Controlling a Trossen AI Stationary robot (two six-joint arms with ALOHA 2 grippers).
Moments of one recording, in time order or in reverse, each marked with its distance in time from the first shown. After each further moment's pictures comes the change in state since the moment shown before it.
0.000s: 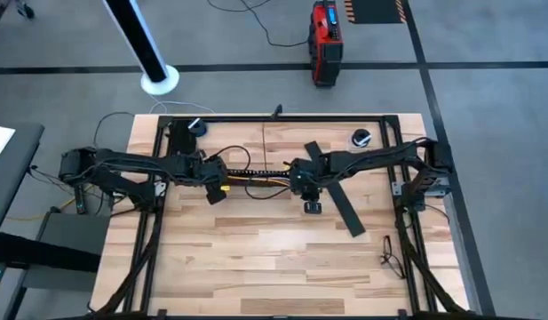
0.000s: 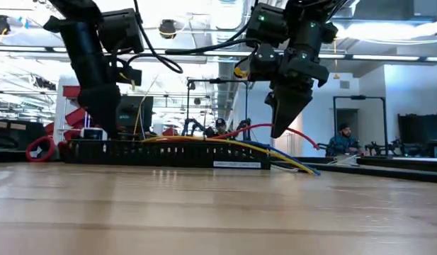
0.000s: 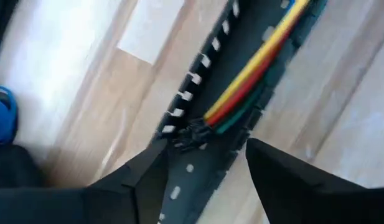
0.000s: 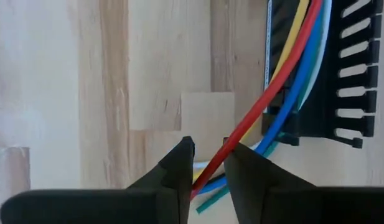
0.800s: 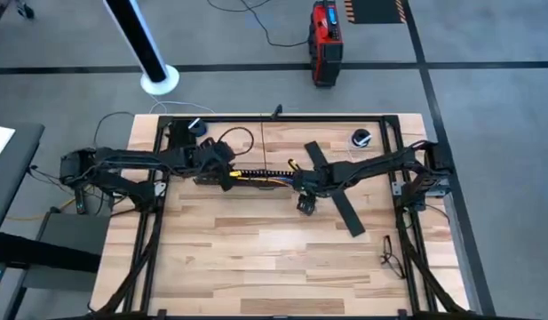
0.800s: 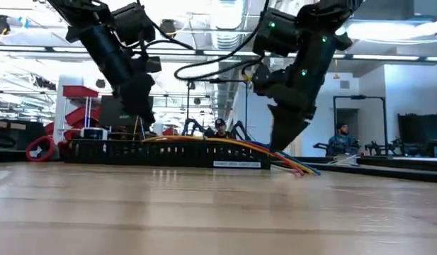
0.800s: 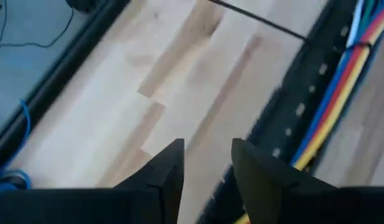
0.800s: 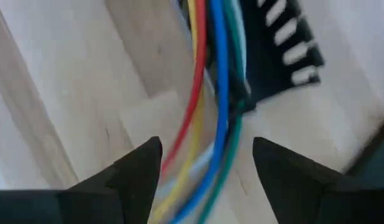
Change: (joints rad) left arm 0.141 0.000 0.000 0.346 0.070 0.150; right arm 0.063 0.000 -0.157 0.229 0.267 0.471
